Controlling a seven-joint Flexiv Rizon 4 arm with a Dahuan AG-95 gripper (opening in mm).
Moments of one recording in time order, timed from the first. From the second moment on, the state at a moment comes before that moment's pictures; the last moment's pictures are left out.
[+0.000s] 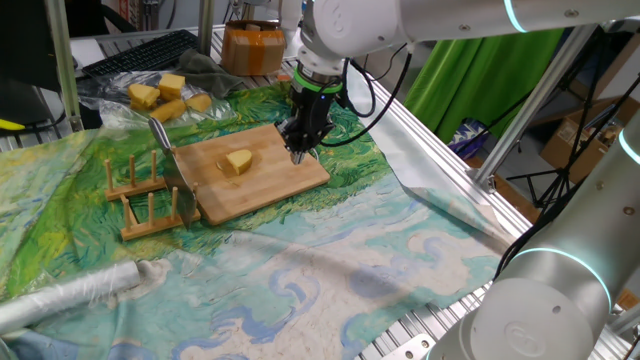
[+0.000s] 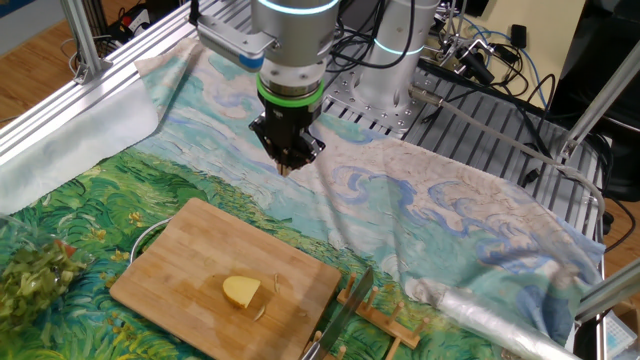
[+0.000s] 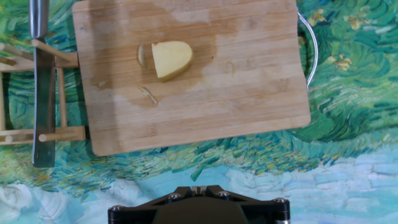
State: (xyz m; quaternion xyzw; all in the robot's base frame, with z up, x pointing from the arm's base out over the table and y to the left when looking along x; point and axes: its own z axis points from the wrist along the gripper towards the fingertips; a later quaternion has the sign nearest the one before) arm 0.498 0.001 0.169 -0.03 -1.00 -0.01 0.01
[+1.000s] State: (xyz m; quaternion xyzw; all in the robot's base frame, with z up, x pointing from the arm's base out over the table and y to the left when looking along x) arm 0.500 0.002 0.167 -0.03 -1.00 -0.01 0.00
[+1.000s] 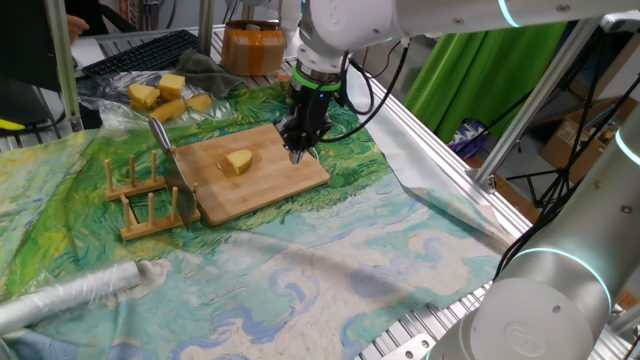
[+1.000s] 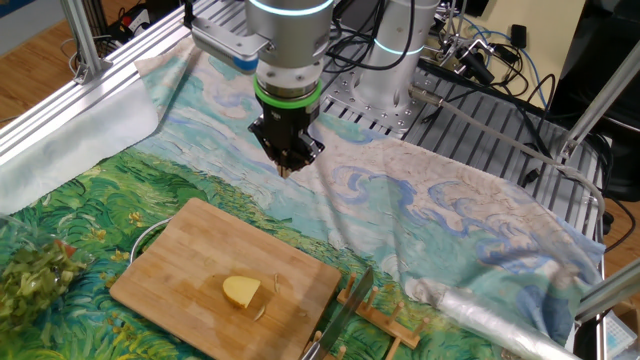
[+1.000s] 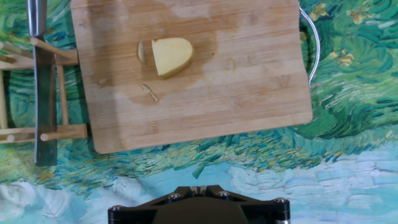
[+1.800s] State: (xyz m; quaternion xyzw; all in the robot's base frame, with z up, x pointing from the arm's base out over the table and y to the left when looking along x) arm 0.500 0.002 0.168 -0.06 -1.00 0.00 0.00
